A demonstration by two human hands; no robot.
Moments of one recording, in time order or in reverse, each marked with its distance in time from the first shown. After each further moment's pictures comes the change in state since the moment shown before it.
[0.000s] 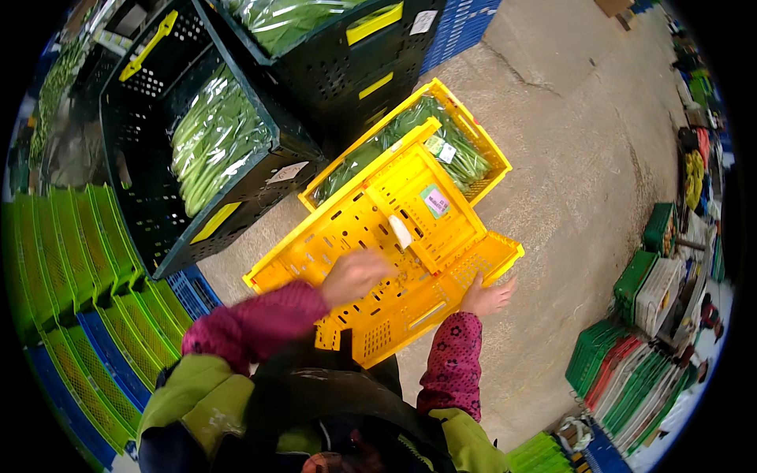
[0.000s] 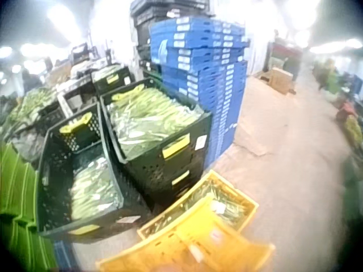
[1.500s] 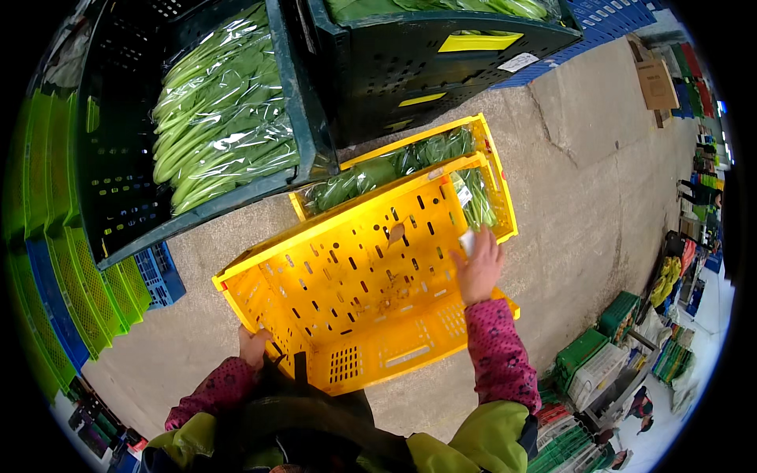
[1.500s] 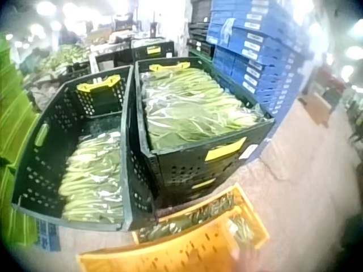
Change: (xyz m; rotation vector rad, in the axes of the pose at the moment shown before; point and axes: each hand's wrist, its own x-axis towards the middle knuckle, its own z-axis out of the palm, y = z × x) left_hand -0.207 -0.022 0.055 -0.892 1.112 -1.314; right_hand 0.110 -0.138 0.113 -0.335 -0.479 -1.212
